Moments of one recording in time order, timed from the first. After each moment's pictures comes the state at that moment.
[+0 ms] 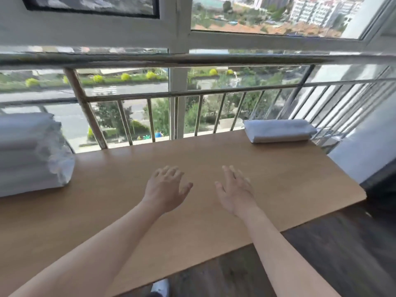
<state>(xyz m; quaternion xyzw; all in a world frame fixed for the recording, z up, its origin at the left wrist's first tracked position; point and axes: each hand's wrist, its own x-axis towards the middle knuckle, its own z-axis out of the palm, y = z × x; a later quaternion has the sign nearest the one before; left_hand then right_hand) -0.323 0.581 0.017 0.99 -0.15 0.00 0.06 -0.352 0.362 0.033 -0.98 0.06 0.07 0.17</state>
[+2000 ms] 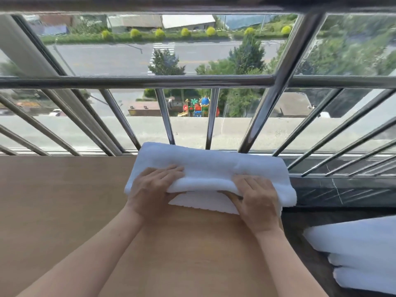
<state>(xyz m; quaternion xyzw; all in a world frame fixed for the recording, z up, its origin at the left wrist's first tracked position) 0.058 0.060 -0.120 0.96 -0.14 0.19 0.13 0.101 -0.214 -0.138 -0.91 -0.24 -0.29 0.16</state>
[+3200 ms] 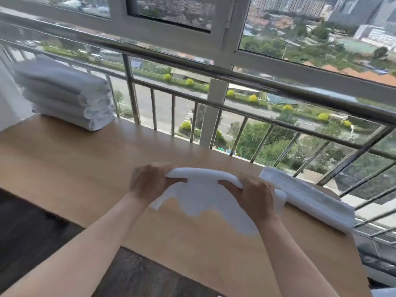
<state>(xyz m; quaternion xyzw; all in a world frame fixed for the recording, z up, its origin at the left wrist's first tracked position) -0.341 0.350 0.067 0.94 0.16 0.22 0.18 -0.207 0.100 0.062 -0.88 -0.36 -0.24 0.19</state>
